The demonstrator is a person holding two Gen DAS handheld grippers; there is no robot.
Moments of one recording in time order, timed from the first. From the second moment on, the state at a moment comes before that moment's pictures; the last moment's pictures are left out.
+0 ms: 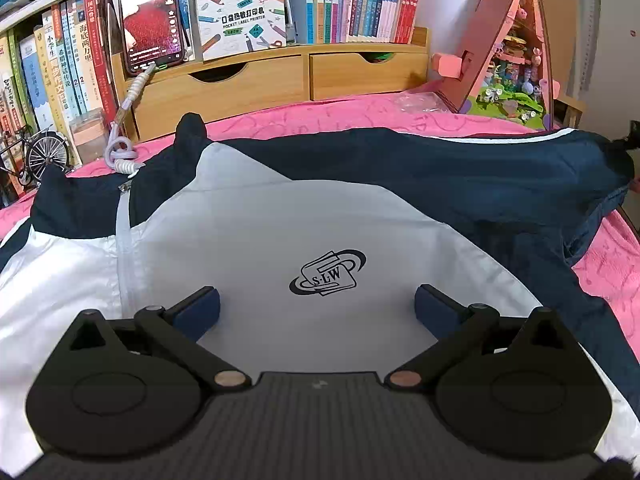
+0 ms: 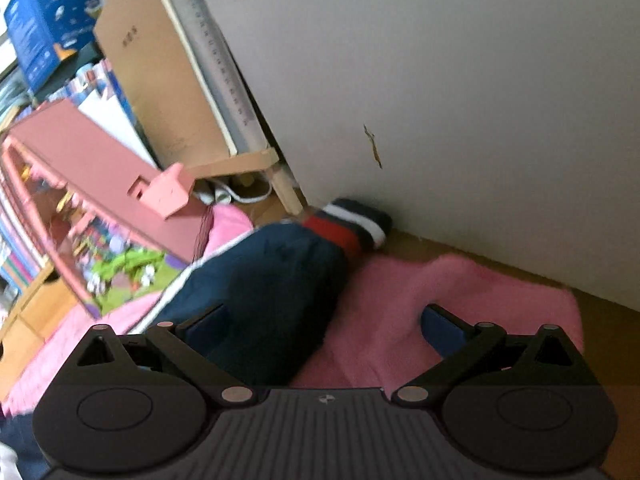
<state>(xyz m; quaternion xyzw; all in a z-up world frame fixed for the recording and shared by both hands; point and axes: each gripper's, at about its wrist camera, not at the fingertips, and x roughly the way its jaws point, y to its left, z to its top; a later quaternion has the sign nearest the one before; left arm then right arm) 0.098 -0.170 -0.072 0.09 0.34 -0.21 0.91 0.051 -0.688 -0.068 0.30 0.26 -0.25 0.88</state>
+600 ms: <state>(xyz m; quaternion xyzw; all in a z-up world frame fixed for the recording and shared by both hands) 0.095 -0.130 -0.056 0.05 0.31 -0.12 0.94 0.094 -0.506 0.035 0.17 0.24 -0.04 0.95</state>
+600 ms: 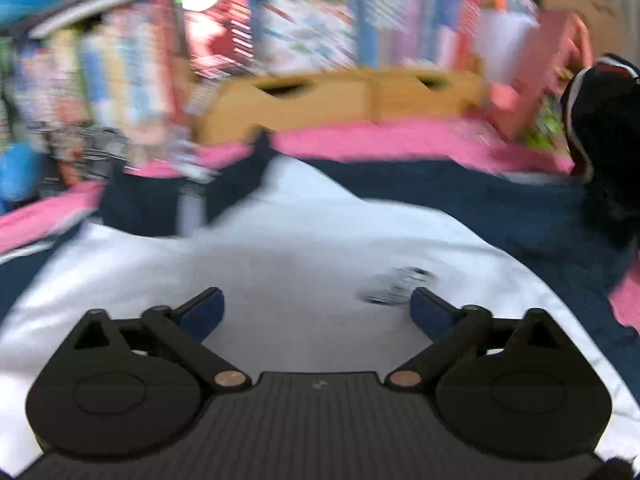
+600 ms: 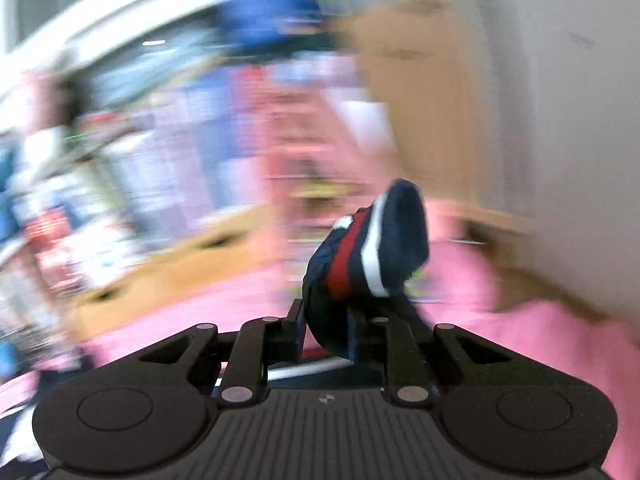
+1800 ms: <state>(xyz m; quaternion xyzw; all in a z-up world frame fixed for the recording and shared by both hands) 0.133 -0.040 -0.051 -0.22 0.39 -0.16 0.88 0.049 -0.243 -0.046 -0.12 0.24 0.01 0.96</state>
